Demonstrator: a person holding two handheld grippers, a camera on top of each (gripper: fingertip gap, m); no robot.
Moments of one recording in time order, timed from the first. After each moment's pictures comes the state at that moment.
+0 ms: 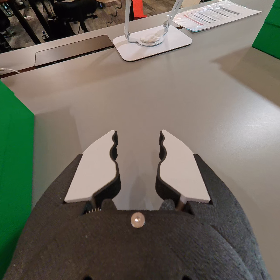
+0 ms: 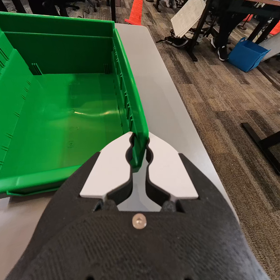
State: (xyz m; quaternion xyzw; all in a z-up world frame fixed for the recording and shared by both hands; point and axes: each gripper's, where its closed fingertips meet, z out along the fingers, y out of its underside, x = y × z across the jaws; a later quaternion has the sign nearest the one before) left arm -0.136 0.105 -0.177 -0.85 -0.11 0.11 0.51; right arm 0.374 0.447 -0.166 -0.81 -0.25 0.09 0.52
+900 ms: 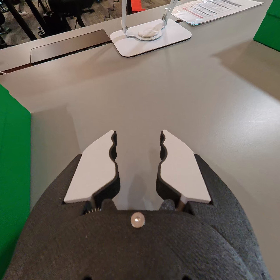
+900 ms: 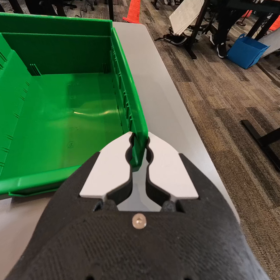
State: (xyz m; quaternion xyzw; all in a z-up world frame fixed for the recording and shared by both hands) left arm -0.134 0.105 -0.182 -0.85 -0.11 0.11 0.50; right arm 0.375 0.446 -0.166 -0.81 -0.24 0.09 0.52
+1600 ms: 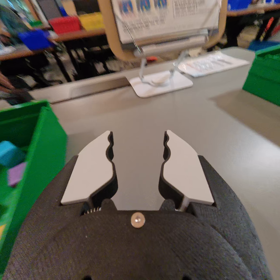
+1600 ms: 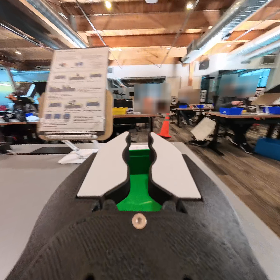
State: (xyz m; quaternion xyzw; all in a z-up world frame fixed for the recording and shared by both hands) left arm -0.143 0.088 -0.115 -0.79 -0.13 0.15 0.58; right arm 0.281 0.343 0.002 -0.57 -0.20 0.28 0.74
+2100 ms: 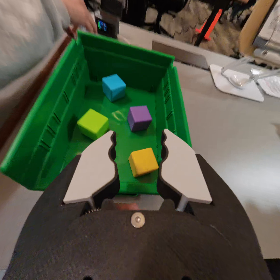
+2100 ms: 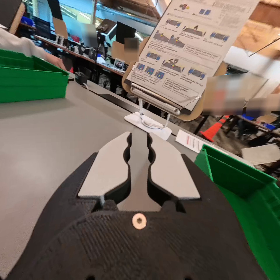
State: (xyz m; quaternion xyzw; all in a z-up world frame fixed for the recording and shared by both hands) left arm -0.303 -0.079 -0.121 -0.78 -0.37 0.09 0.49; right arm 0.098 0.214 -0.075 -0.52 -0.47 0.28 0.65
